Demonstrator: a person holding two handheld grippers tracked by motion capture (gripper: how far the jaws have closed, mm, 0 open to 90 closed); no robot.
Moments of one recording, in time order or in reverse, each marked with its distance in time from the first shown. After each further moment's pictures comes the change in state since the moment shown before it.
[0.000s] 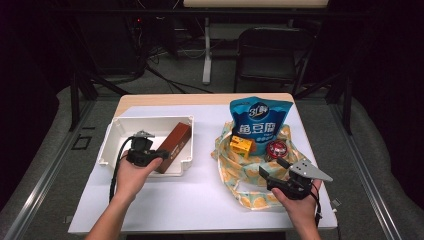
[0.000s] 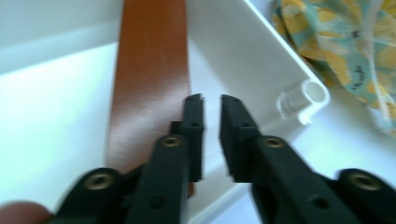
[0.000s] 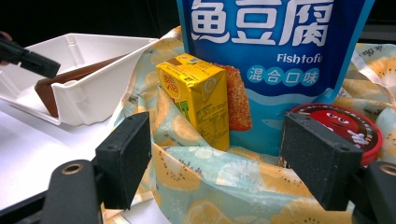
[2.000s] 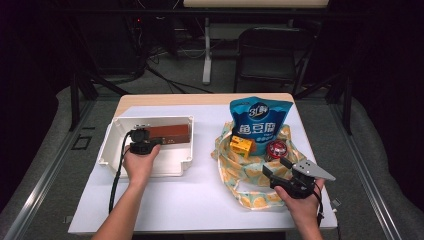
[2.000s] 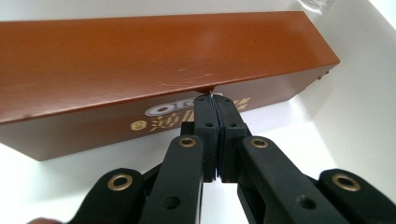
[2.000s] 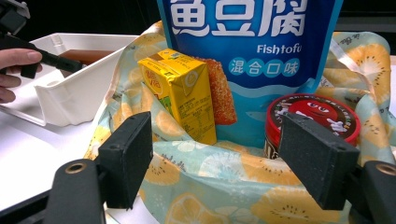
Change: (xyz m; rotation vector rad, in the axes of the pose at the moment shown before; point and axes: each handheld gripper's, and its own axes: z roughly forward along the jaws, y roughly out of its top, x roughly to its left) left arm 0.054 0.015 0.051 -0.104 0.222 -0.213; right arm -0.010 -0.003 -0.001 0.008 -0.030 0.027
